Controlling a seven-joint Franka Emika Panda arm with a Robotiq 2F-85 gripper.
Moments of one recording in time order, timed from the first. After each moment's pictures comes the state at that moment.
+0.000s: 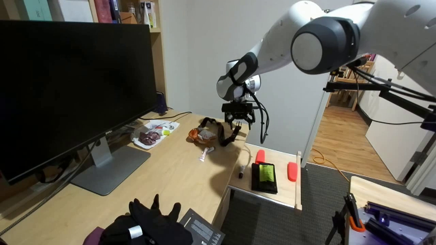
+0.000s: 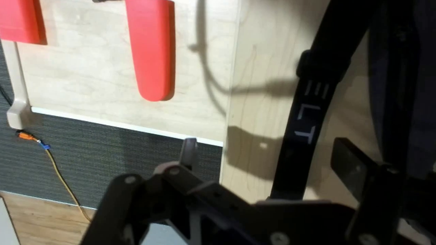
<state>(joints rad) -0.30 1.04 -0.30 -1.28 0.10 2.23 0.72</state>
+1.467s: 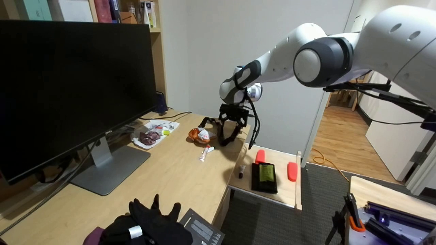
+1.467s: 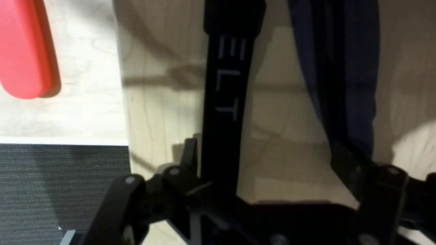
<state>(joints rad) -0.47 1.18 -0.11 -1.10 0.19 2.40 0.65</state>
